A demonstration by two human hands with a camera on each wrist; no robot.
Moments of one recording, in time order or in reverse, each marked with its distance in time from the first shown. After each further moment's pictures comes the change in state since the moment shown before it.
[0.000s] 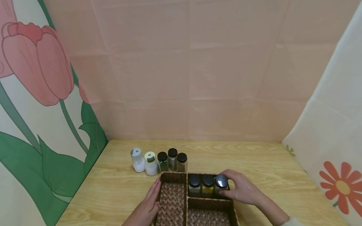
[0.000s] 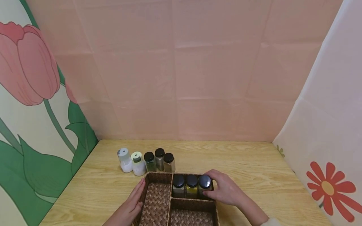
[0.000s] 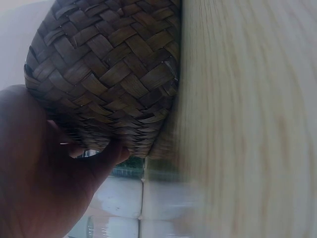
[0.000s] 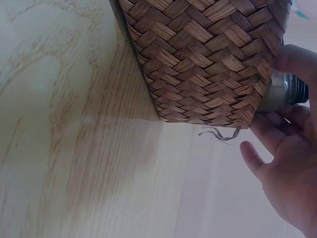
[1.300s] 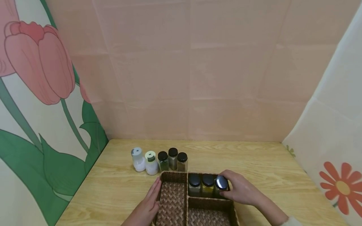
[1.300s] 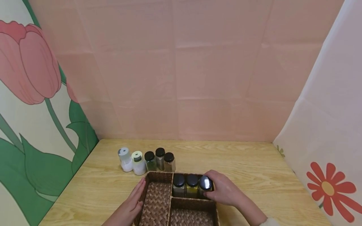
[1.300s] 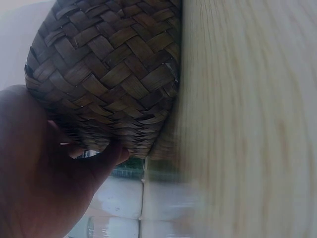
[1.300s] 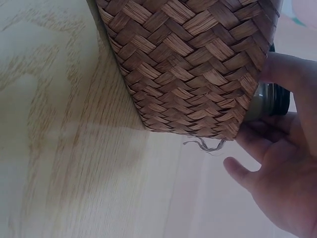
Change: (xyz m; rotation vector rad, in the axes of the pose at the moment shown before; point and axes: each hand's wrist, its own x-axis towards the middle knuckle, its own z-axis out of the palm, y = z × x) left_hand 0.001 0.002 0.000 0.026 -0.001 -0.052; right_hand 0.004 -0.005 -0.001 -0.061 -0.077 0.029
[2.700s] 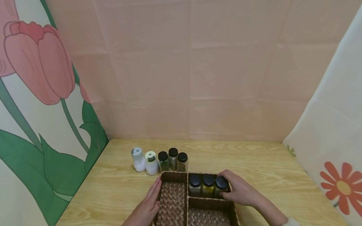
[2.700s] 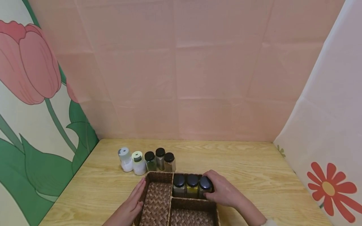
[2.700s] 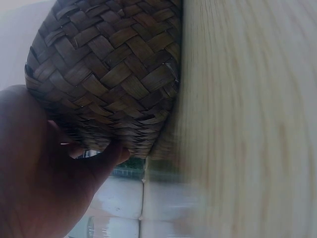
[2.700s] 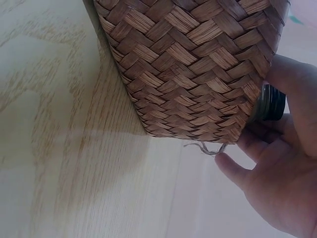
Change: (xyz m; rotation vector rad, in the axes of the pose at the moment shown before) left_hand 0.000 0.001 0.001 -0.030 -0.002 -0.022; right_hand 0.001 0.000 0.002 0.056 -0.055 0.011
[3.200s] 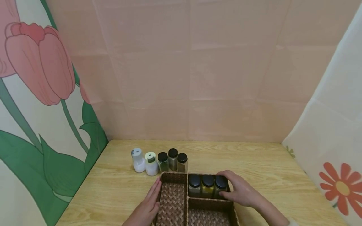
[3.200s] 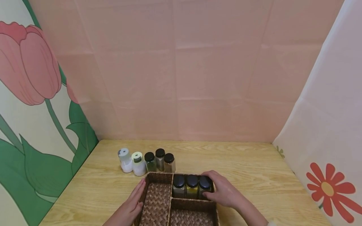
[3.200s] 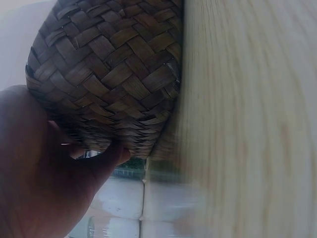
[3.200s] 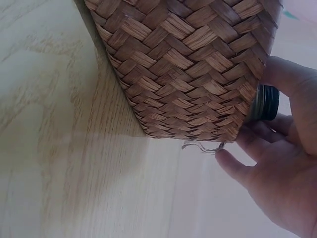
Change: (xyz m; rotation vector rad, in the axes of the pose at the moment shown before) left_hand -0.001 -0.001 -0.001 0.009 0.002 0.042; right_hand -0.006 -0.004 0.000 0.021 0.059 0.022
